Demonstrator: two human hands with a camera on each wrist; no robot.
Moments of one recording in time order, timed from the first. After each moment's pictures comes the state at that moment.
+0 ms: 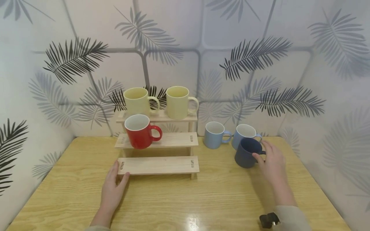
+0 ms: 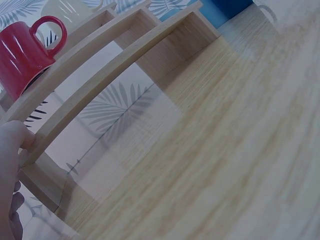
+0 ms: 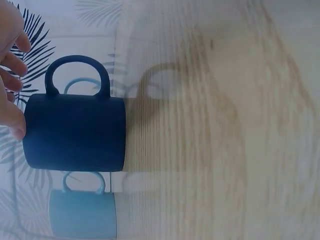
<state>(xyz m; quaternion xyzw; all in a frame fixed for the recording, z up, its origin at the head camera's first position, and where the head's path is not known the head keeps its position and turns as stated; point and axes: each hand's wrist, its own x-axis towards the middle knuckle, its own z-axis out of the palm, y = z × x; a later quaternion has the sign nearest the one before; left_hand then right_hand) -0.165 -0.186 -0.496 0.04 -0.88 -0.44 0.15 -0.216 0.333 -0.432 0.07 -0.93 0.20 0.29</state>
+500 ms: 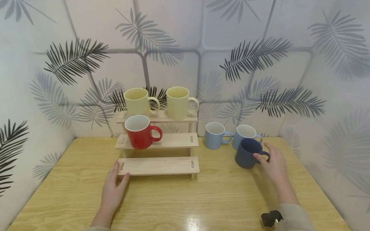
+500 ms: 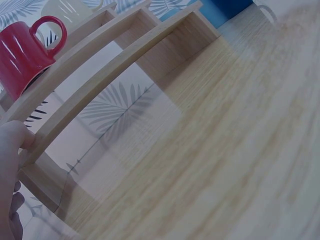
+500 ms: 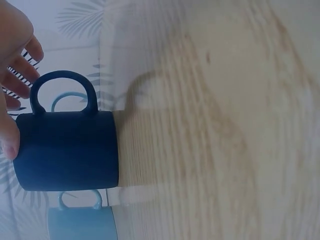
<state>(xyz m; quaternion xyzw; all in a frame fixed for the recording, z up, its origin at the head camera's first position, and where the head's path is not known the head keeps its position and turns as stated) -0.165 -0.186 -0.496 0.04 -0.89 -0.44 0.15 -0.223 0.350 -0.435 0.04 -0.94 0.28 0.18</state>
